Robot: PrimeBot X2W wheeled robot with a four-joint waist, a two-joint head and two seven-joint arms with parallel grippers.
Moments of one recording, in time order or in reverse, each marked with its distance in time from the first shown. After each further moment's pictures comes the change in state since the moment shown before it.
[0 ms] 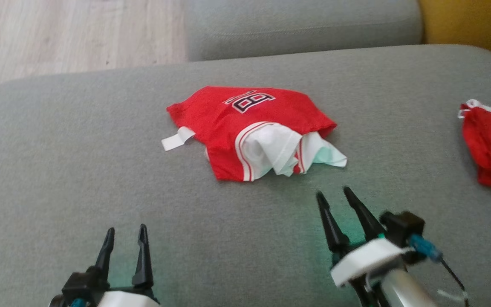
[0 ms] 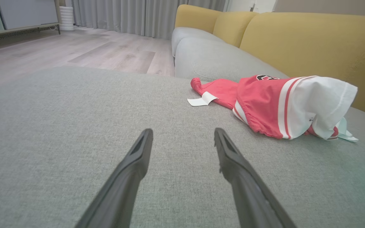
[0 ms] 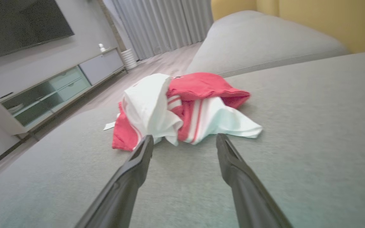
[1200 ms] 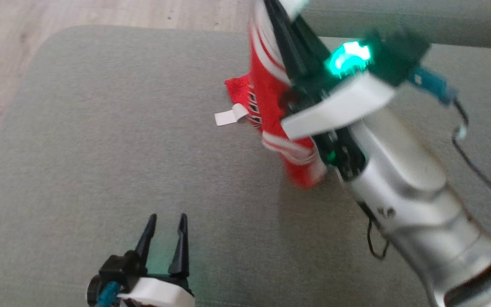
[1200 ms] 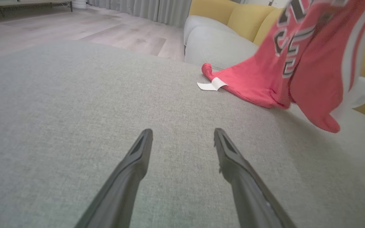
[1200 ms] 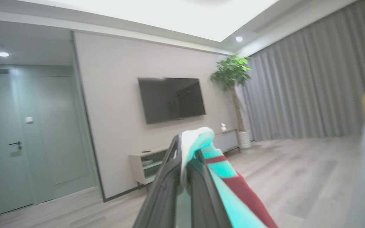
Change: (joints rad) left arm -0.080 -0.001 -0.180 0.034 -0.086 0.016 0.000; right arm -0.621 -0.021 0.285 -0.160 0.288 0.000 0.000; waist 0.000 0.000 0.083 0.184
